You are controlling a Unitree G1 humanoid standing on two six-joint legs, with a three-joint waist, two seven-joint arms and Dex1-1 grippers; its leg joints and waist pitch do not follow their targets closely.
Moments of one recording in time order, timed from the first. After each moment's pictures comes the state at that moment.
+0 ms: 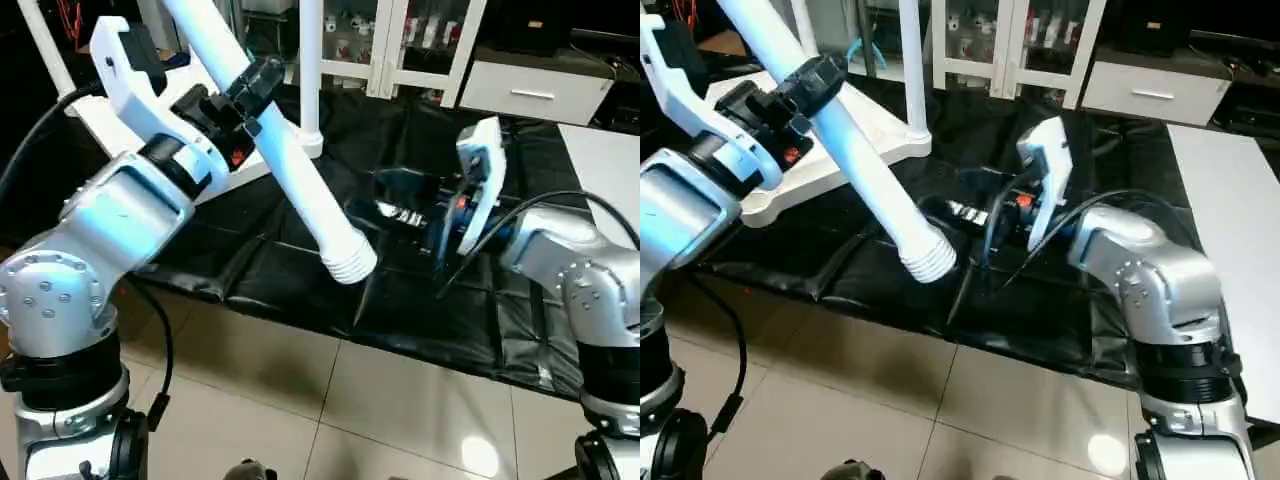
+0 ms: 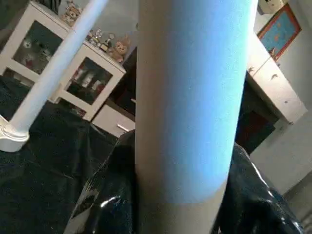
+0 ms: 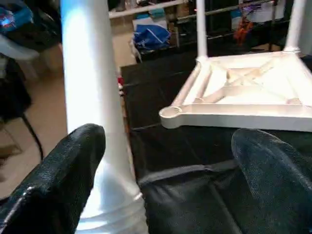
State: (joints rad) left arm -0.63 0.33 0.22 -0.39 -1.46 0.78 0.46; right arm -0.58 -0.42 -0.05 -0.12 0.68 0.83 0.77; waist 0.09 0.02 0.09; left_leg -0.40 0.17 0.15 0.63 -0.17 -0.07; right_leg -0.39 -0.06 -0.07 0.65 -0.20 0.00
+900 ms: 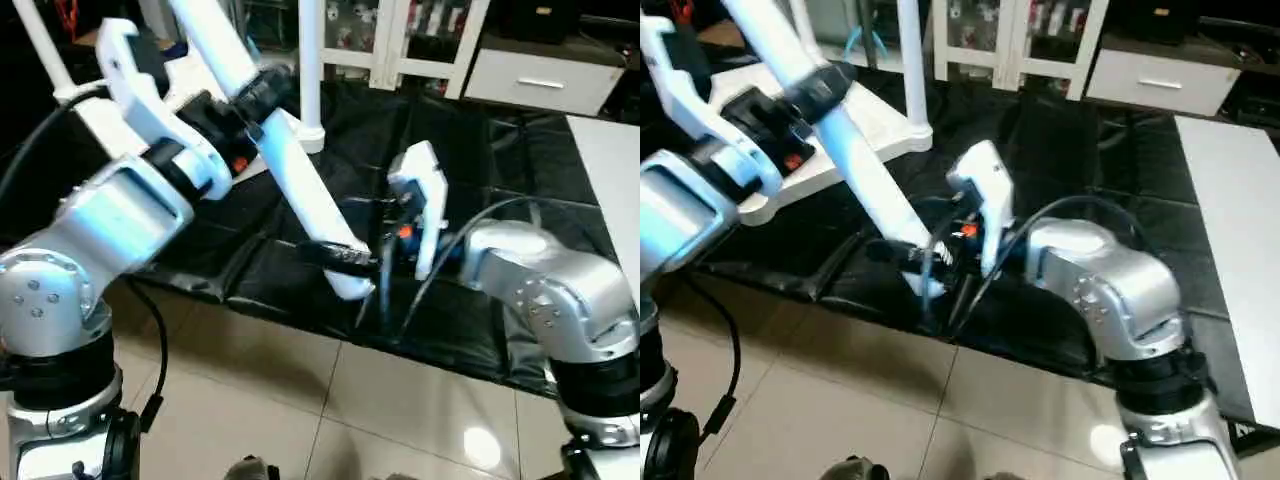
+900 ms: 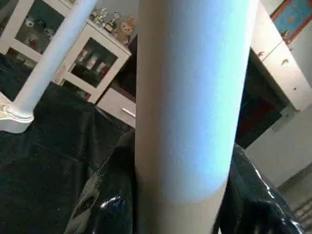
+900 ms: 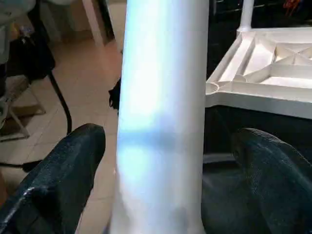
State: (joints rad) left arm -0.63 0.37 0.19 -0.39 -1.54 0.80 0.51; right arm -0.59 -0.36 0.15 -0.24 0.62 0.86 0.70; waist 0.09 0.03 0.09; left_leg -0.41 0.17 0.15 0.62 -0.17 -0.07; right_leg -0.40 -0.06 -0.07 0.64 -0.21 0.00
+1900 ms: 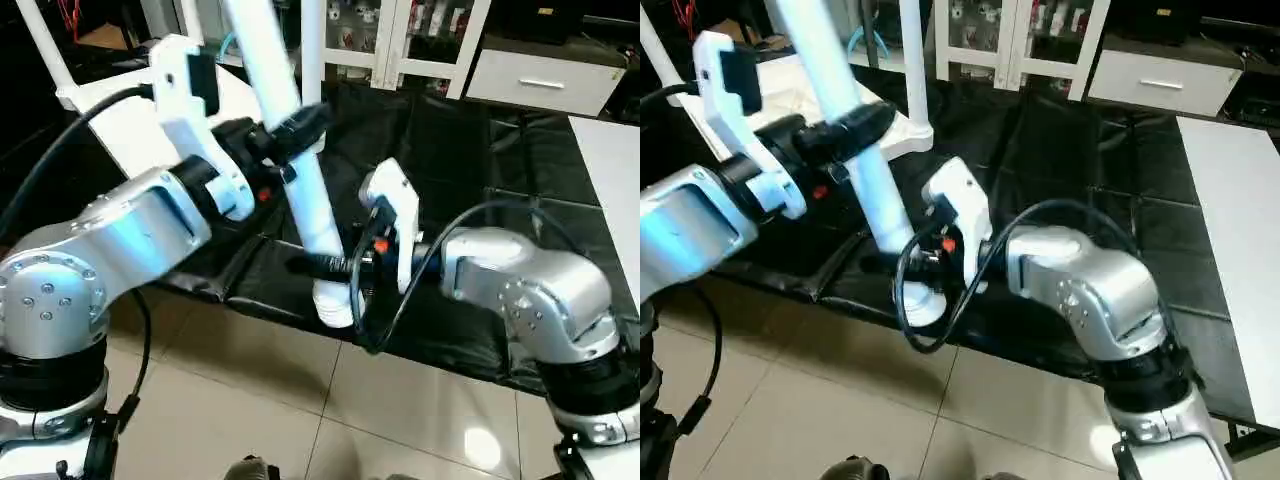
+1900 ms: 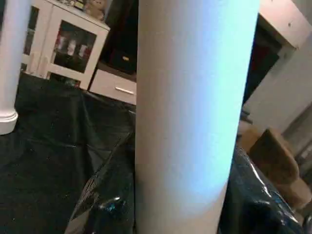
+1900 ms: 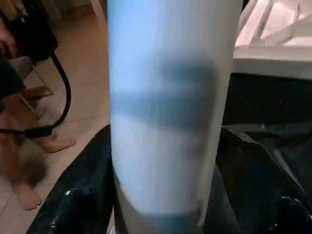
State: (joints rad) left arm -0.64 0.46 0.07 -0.43 -1.44 0.89 0.33; right arm -0.59 -0.36 0.23 -0.23 0.61 0.96 0.66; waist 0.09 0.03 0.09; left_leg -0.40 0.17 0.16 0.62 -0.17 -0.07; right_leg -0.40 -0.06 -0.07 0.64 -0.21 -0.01
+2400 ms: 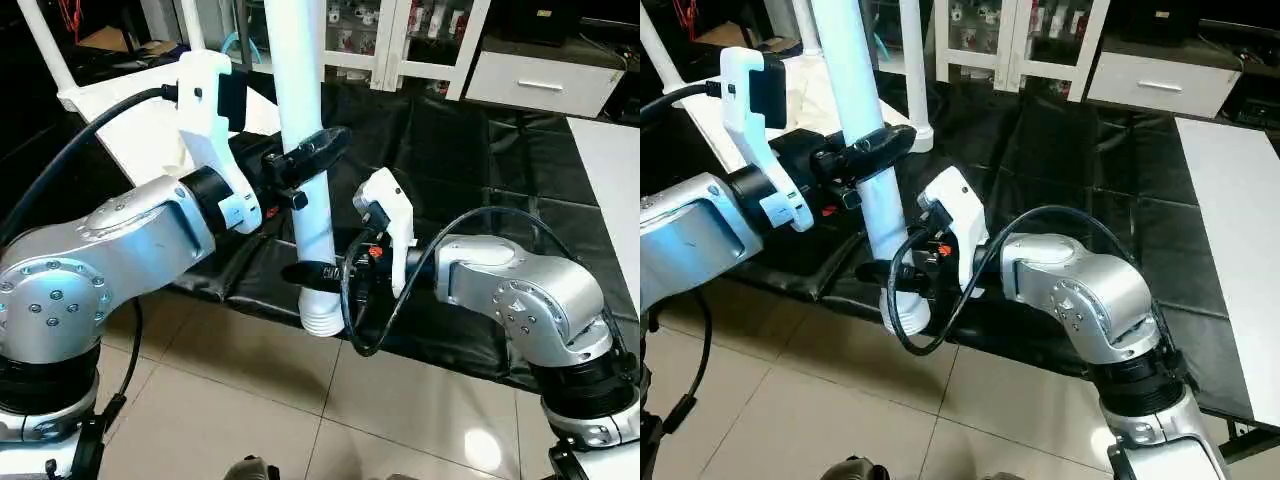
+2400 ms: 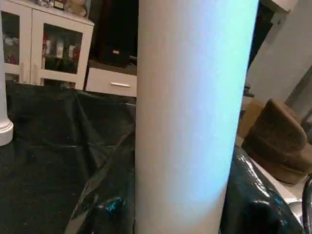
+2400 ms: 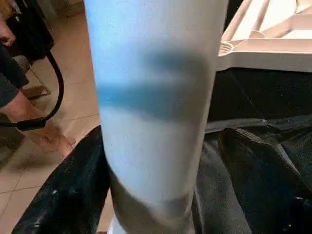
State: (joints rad) left arm -0.64 0.51 0.02 -0.46 -1.33 0.91 0.21; right arm -0.59 -0.36 0.23 -0.23 0.61 0.99 0.64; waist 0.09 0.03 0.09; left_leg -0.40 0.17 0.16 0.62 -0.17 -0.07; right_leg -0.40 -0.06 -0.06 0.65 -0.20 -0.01
